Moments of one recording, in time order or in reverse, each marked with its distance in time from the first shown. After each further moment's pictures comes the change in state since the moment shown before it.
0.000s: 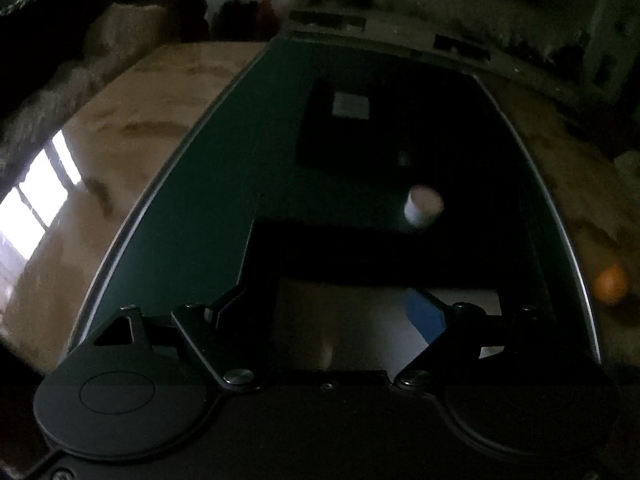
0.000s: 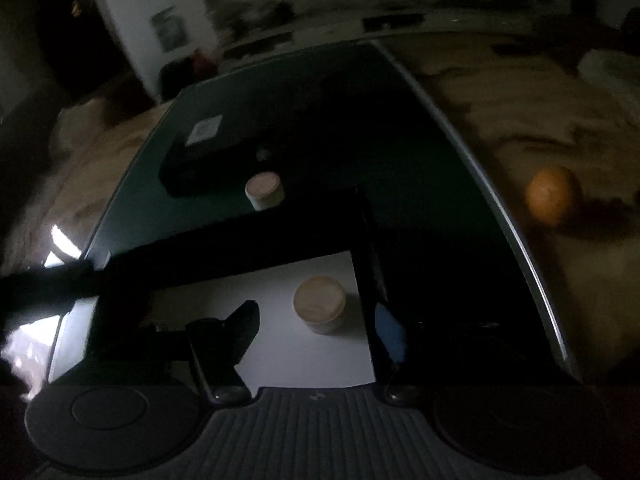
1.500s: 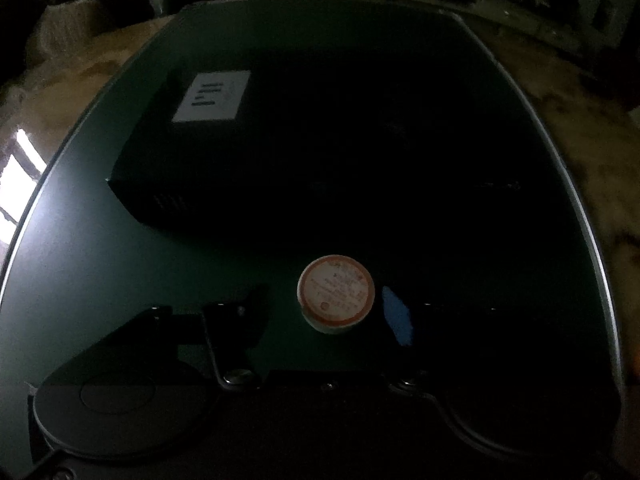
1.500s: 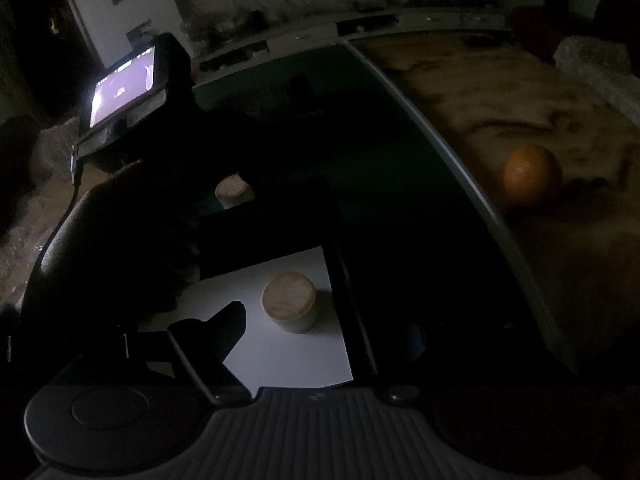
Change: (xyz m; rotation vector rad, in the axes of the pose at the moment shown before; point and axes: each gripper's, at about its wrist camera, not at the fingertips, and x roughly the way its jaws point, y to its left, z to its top) left arm 0.167 -0.108 0.069 0.090 0.148 -0.010; right arm 0.011 -0.019 -0.011 0.041 -0.029 -0.045
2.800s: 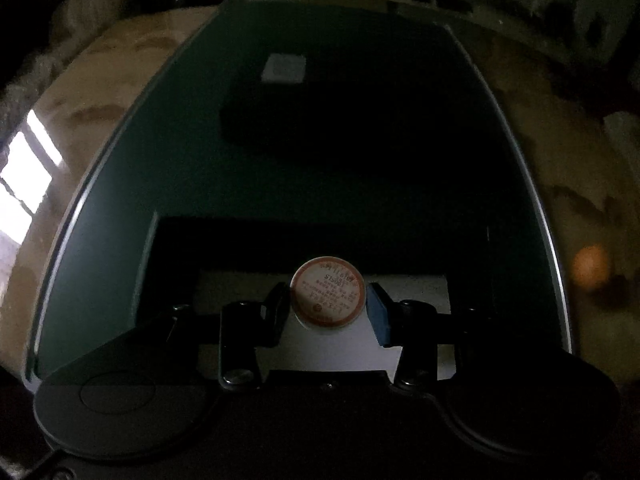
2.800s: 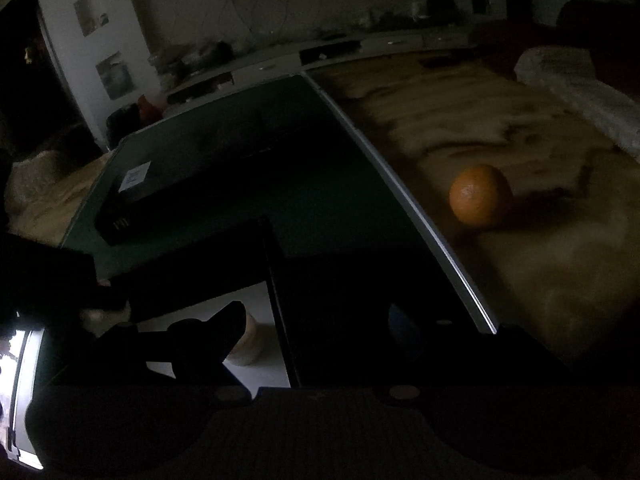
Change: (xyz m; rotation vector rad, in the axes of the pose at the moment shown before) left arm -0.127 0.036 -0.086 -0.042 0.021 -0.041; right arm -0.001 -0.028 0.007 0.049 -0.090 -0.093
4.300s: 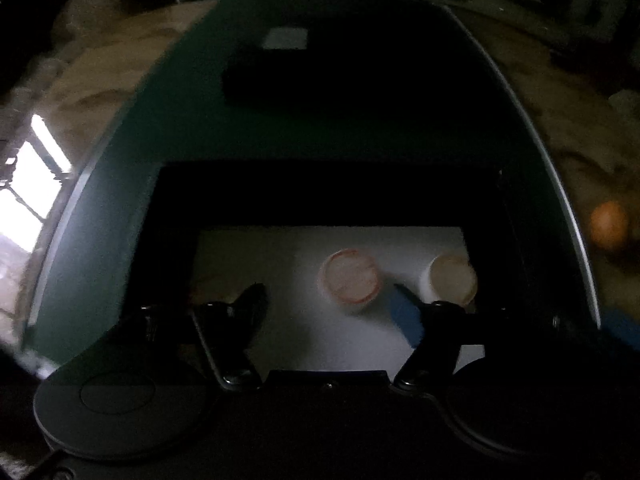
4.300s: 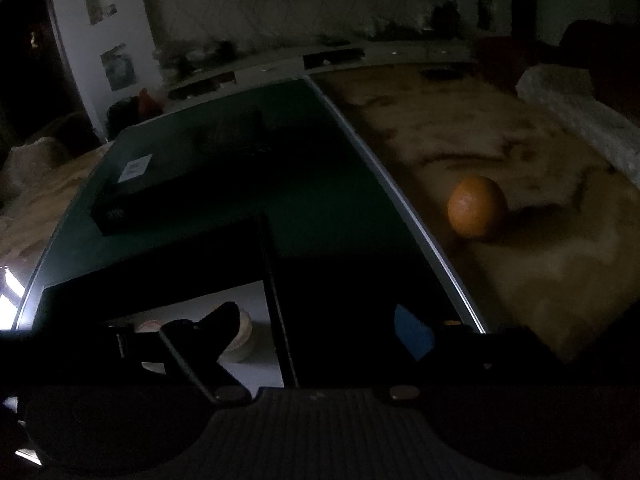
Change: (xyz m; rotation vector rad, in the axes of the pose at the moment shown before) left arm 0.000 0.002 -0.043 0.028 -0.020 0.066; right arm -0.006 0.007 -0.007 -0.049 -0.017 -0.016
